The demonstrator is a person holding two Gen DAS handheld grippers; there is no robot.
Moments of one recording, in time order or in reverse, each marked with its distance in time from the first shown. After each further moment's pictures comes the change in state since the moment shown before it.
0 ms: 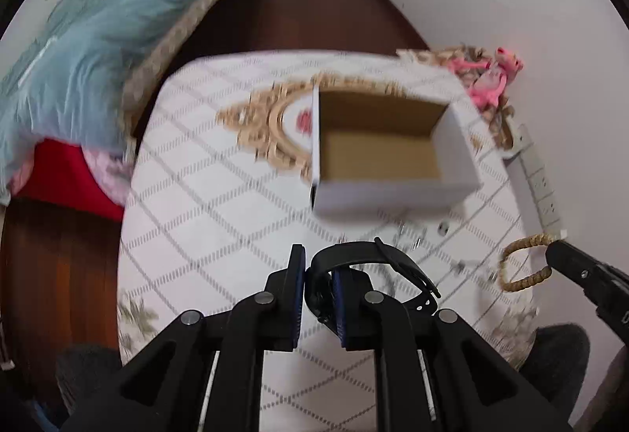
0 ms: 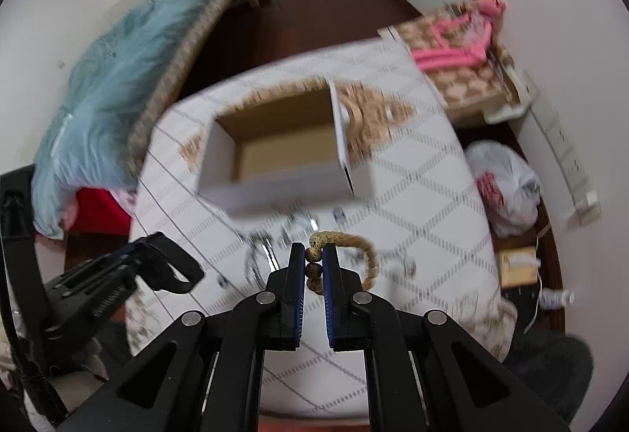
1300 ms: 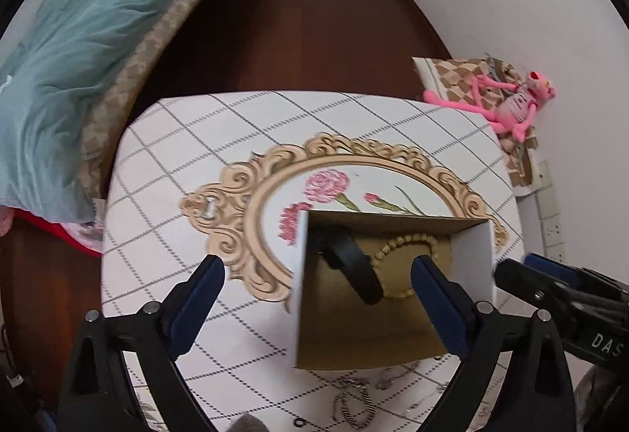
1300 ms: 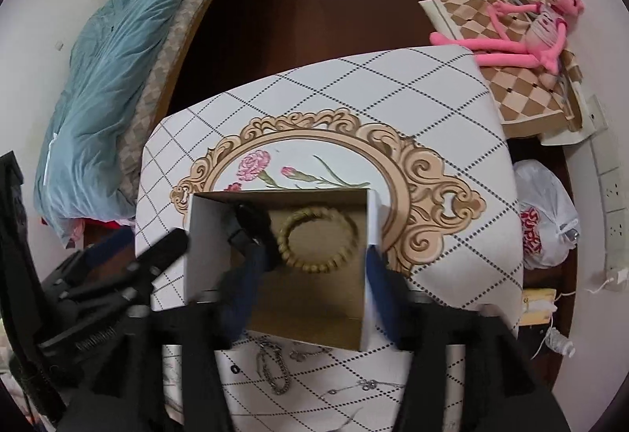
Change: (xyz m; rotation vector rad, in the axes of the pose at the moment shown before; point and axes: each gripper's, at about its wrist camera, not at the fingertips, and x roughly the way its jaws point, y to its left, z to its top) left arm 0.080 0.001 0.130 -0.047 0.086 0.029; right arm 0.123 -0.001 0.157 -0.018 0.239 0.068
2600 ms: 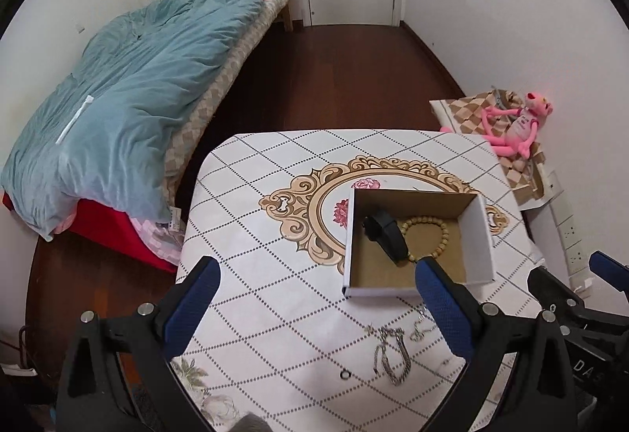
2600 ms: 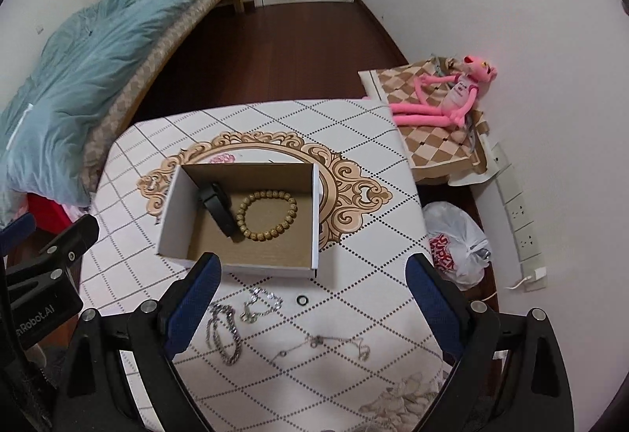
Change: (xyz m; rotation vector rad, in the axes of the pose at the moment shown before) left arm -0.104 0.012 -0.080 0.031 -0.221 0.122; right arm -0.086 0.047 -0.108 -0.092 -0.275 -0.318
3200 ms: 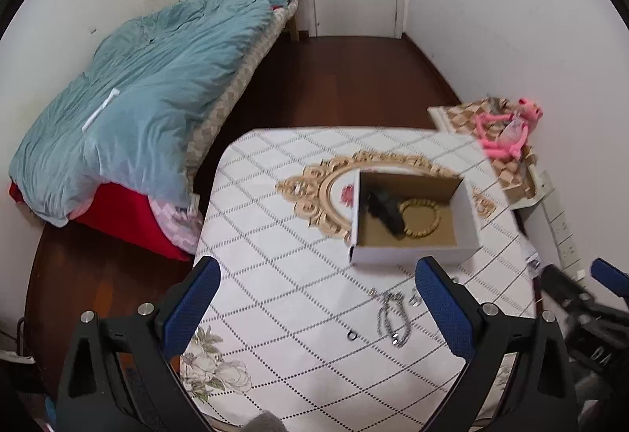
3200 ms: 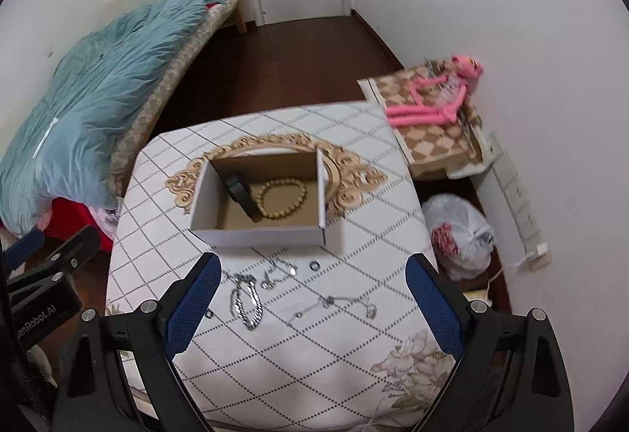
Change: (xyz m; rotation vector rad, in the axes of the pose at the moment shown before) left arm -0.042 0.011 -0.045 -0.015 -0.031 0.019; right arm -0.051 -0.018 -0.054 0.078 -0.040 0.049
